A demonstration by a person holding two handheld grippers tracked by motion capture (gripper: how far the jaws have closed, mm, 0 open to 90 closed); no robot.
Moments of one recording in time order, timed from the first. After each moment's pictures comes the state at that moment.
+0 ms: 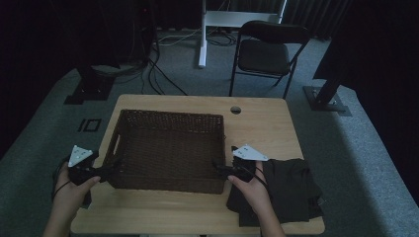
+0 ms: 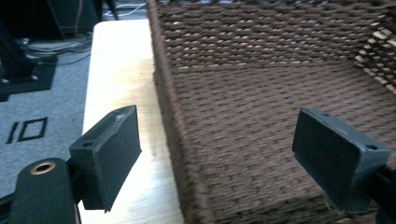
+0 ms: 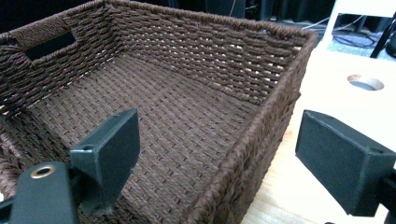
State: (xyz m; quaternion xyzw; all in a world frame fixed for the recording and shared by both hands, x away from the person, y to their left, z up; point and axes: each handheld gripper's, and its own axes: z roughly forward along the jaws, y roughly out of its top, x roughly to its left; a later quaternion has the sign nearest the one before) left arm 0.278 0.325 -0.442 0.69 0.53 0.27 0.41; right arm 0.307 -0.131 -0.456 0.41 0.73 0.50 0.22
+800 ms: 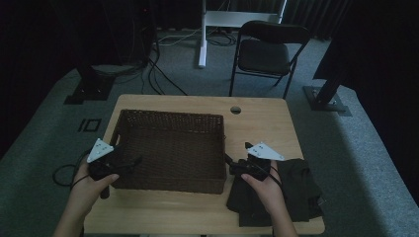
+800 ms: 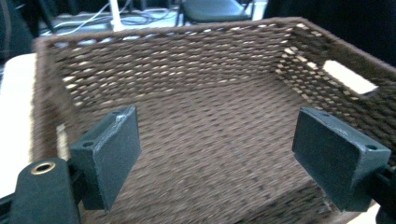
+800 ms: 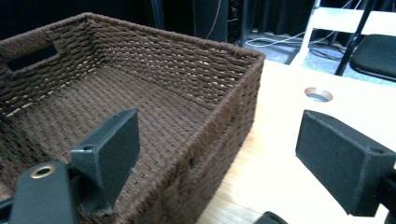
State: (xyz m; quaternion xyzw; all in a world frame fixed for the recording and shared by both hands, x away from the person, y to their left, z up) left arm 0.286 0.267 -0.420 0.73 0.45 0.23 0.46; right arm 0.302 -0.165 -0.437 0.42 0.72 0.49 0.25
